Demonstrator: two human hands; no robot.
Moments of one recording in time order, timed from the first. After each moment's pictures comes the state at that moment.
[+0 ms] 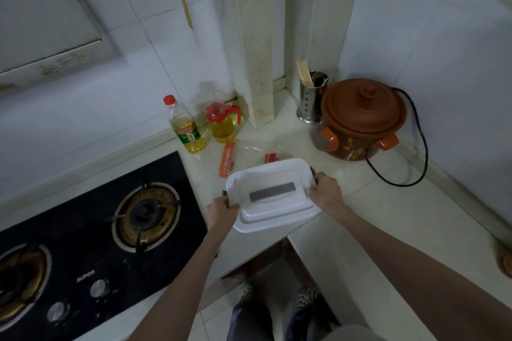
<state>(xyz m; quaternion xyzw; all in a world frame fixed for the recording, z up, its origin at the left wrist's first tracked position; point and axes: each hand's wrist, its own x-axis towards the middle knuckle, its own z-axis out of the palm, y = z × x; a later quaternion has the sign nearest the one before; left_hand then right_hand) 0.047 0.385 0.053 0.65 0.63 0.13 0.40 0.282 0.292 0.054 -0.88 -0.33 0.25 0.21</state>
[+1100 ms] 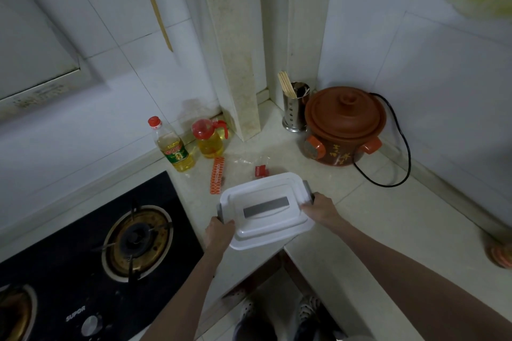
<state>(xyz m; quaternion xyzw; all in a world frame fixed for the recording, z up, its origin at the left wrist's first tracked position) 0.058 0.392 0.038 0.61 0.67 0.02 0.42 0.280 0.278 0.047 -0.87 -0.23 0.37 0.24</state>
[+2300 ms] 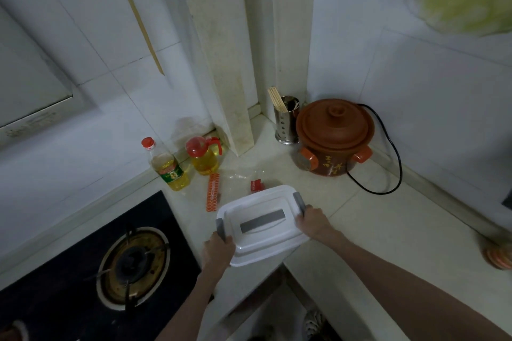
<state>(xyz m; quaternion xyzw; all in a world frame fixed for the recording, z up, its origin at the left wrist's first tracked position) 0.053 0.395 0.037 0.71 0.61 0.01 0.35 0.275 0.285 0.048 -0.88 -0.27 0.35 0.17</state>
